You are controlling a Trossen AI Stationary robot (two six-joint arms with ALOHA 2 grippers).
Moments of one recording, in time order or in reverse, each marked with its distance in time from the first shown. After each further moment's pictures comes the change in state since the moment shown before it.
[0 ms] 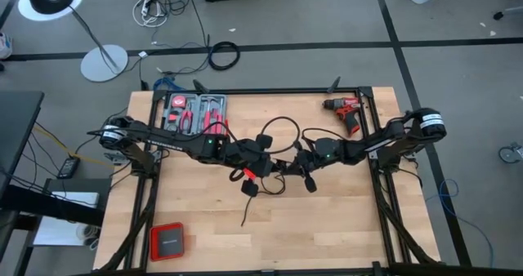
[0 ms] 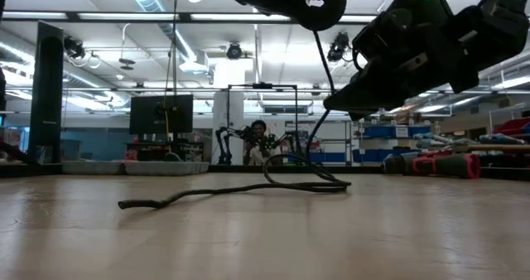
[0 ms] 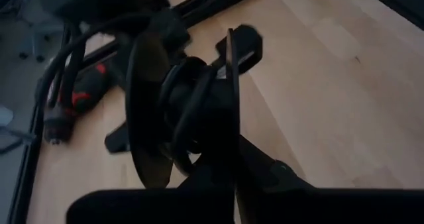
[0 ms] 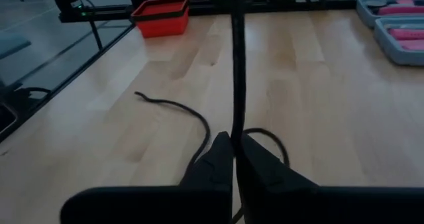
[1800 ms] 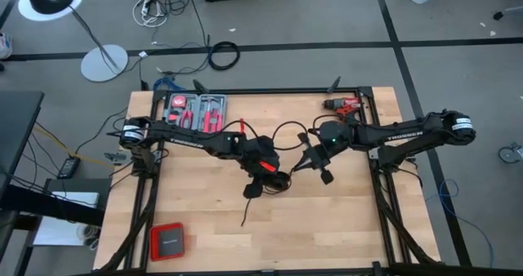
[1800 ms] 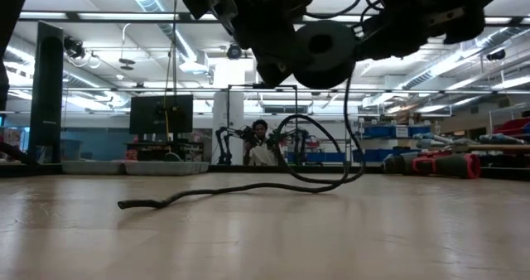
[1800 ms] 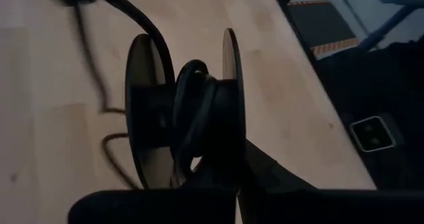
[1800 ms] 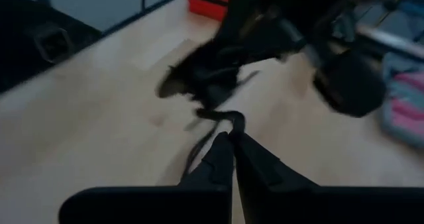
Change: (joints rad) left arm 0.095 0.173 0.002 -0.014 0.540 -0.355; right arm -0.080 -0.344 0.225 -0.728 -0.167 -0.447
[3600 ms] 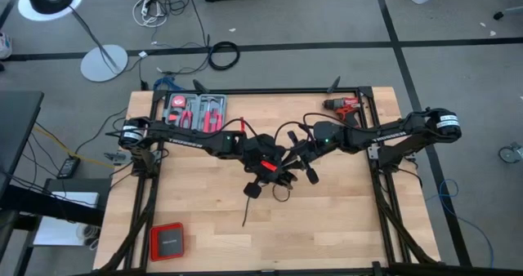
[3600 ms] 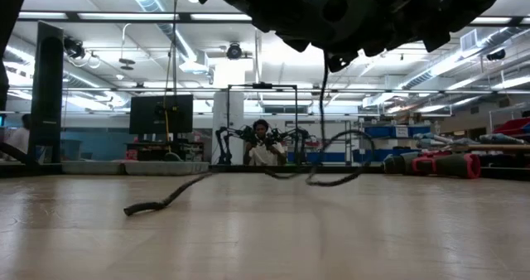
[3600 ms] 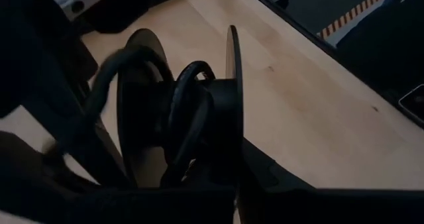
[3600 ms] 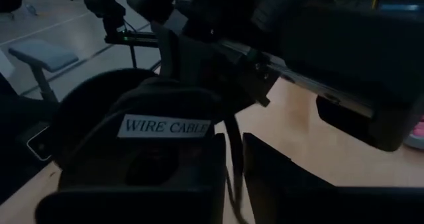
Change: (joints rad) left arm -0.013 -0.006 0.069 0.025 -0.091 0.384; right arm -0.002 0.180 -0.001 0.381 -0.035 0.334
